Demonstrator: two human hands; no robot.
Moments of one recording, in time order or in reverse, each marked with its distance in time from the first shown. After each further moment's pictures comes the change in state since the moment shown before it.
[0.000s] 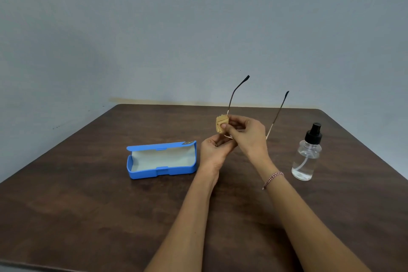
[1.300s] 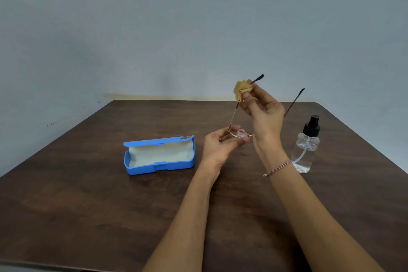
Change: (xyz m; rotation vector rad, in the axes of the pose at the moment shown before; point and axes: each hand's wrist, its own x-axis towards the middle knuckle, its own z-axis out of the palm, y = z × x) left_hand -0.007 0.003 0.008 -0.016 -0.134 0.037; right_hand 0.004 -0.028 -0.018 0.721 0.201 -0.070
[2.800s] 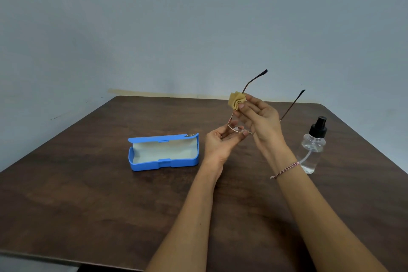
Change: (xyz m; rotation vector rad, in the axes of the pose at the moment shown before) left_hand 0.003 -0.001 -0.005 0.005 0.090 -0.021; right_hand -0.001 0.011 -0.006 0.033 -0.087 0.326
